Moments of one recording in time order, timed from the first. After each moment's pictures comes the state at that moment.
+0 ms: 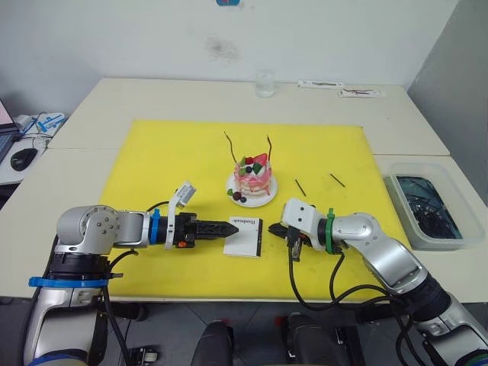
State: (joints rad) left arm -0.53 0.68 0.06 0.11 -0.96 1.47 -0.80; right arm -0.45 -0.54 0.46 -0.27 0.06 0.56 0.81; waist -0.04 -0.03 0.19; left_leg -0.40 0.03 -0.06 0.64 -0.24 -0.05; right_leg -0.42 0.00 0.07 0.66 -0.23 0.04
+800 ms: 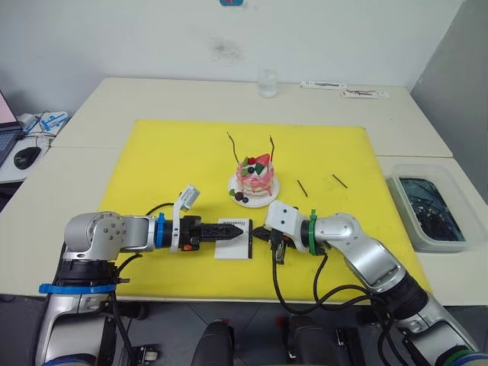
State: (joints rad) left arm -0.49 0.62 0.10 0.06 -0.92 1.48 -0.80; right arm -0.48 -0.41 0.49 -0.24 0.02 0.58 0.84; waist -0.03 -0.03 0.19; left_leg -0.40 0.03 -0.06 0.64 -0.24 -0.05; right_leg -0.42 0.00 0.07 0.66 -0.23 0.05
